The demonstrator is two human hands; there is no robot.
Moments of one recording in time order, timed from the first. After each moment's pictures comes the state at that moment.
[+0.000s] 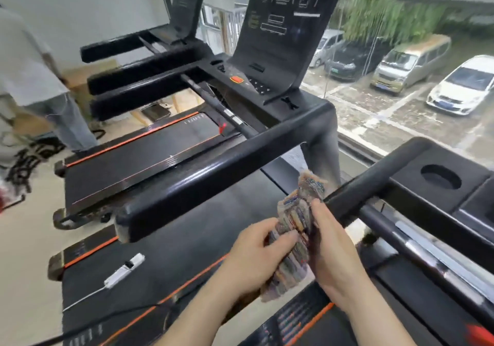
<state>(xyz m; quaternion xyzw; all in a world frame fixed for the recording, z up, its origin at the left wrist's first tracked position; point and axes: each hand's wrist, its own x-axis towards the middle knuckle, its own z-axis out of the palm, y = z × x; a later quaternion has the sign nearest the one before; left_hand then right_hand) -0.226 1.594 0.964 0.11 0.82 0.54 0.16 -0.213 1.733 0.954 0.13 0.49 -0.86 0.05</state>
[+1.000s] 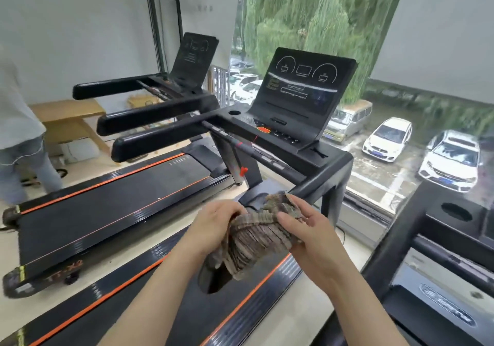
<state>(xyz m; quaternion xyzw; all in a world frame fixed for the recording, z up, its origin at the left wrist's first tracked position) -0.336 1.263 1.038 0.15 0.81 0.56 0.07 -0.260 1.437 1.048 0.03 0.54 -0.84 -0.02</state>
